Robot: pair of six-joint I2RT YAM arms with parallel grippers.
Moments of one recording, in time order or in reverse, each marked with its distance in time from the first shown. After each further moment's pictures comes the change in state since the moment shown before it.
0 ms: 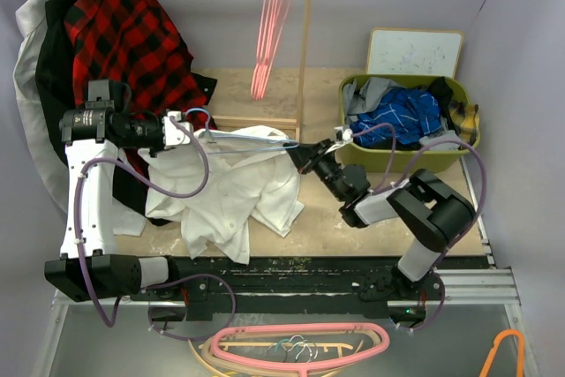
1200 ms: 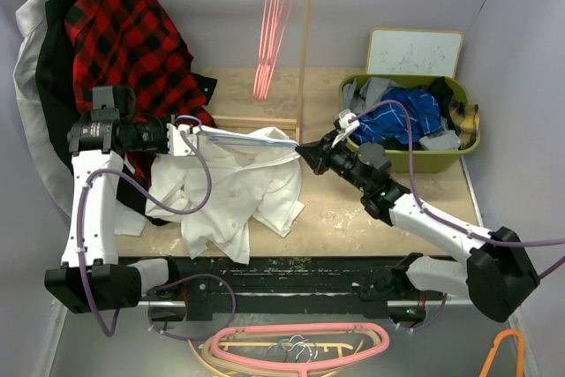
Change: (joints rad) left arm -0.016 -0.073 -0.146 0.229 -0.155 0.098; right arm -0.090 -0.554 0.126 -0.912 -0.222 -0.288
